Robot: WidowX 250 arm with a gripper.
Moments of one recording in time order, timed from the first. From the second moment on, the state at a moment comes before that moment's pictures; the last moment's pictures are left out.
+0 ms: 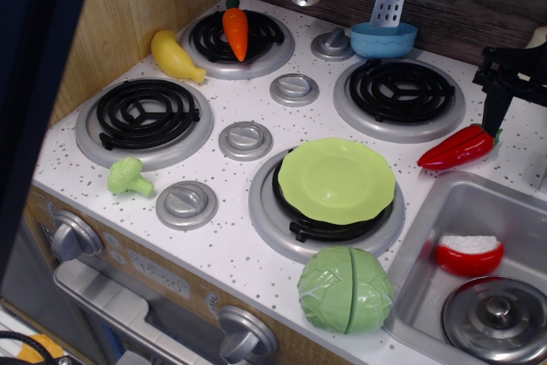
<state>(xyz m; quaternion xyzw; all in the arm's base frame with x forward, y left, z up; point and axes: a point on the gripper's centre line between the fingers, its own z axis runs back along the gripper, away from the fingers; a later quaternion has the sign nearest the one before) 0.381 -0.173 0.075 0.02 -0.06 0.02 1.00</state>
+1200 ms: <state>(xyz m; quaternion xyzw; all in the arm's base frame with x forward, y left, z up) 0.386 0.010 0.118 0.24 -0.10 0.05 0.97</state>
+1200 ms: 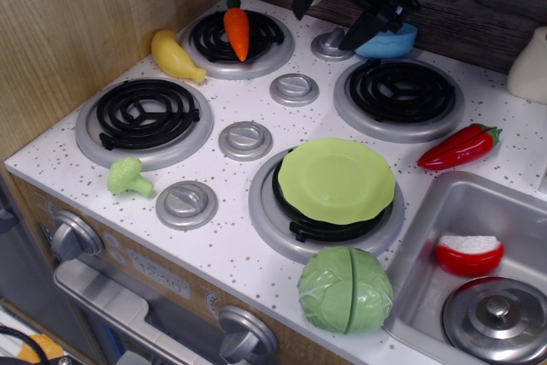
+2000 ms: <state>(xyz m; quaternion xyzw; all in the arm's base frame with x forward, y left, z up) 0.417 0.100 0.088 0.25 -0.26 0.04 0.93</state>
